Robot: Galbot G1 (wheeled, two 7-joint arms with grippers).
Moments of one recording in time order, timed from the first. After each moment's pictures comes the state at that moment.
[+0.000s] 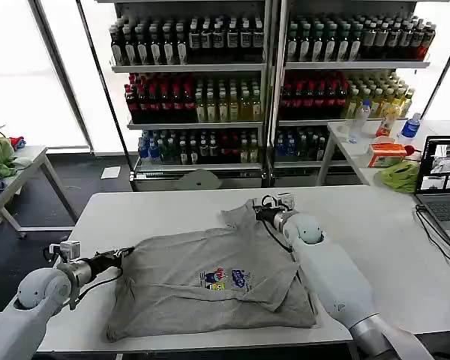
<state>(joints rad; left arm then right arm) 0.99 -0.76 -0.34 -1.55 -0.89 0.57 0.18 -0.46 1.27 0.02 1.20 0.58 -0.58 -0.07</state>
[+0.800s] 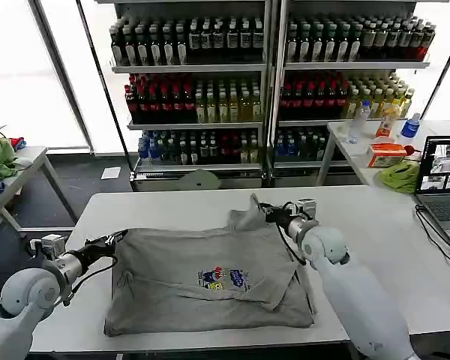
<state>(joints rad) 1.15 -0.77 -0.51 -1.78 -0.91 0.51 0.10 -0.74 1.13 0.17 1.65 0.74 -0.58 0.03</state>
